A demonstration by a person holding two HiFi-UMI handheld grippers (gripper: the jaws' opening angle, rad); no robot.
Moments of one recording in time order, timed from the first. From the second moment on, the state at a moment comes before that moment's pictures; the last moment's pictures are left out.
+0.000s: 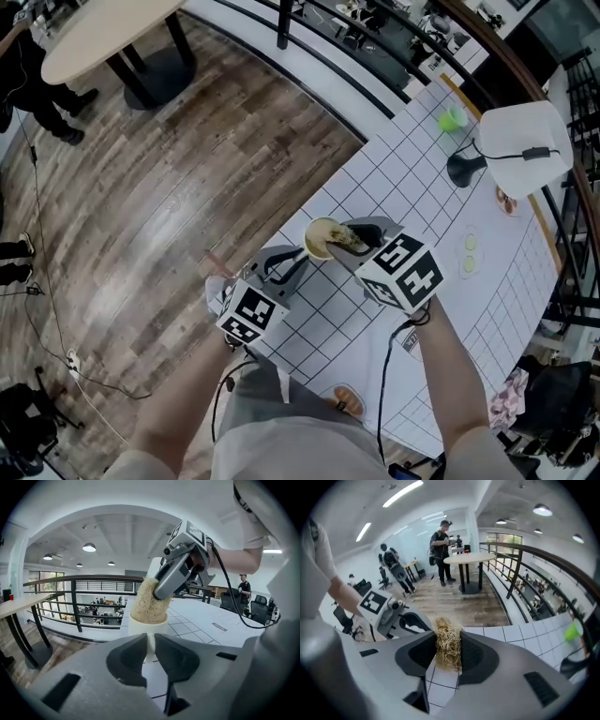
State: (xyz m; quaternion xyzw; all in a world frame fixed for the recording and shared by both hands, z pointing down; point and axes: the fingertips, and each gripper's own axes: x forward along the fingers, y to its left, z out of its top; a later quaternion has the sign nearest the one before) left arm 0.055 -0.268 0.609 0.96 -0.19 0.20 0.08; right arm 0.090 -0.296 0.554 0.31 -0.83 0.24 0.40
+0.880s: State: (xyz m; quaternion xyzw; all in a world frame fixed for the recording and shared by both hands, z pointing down) left arm 0.049 -0.264 0.622 0.94 -0.20 0.24 0.13; right arm 0.073 -0.286 0.549 0.13 -0.84 0.32 0.41
